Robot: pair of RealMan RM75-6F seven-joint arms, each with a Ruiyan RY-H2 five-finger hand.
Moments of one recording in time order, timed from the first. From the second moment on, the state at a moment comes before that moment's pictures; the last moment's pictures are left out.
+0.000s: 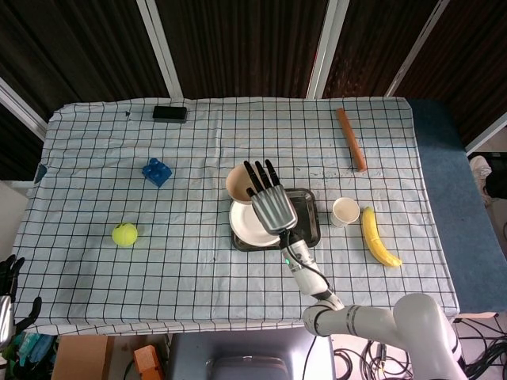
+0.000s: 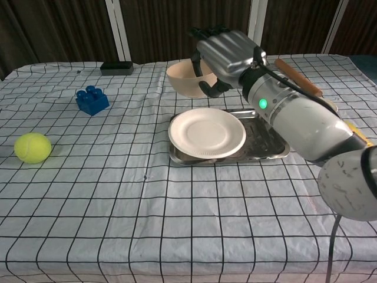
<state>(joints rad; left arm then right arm) 0.04 -1.37 -0.04 -1.19 1.49 1.60 -0.18 0.96 -1.89 0.22 -1.14 -1.15 1.26 -0.64</state>
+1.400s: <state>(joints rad) 0.04 -1.38 -0.04 -1.17 1.48 1.57 -0.19 0.78 -1.95 0.14 -1.05 -1.26 1.15 -0.59</state>
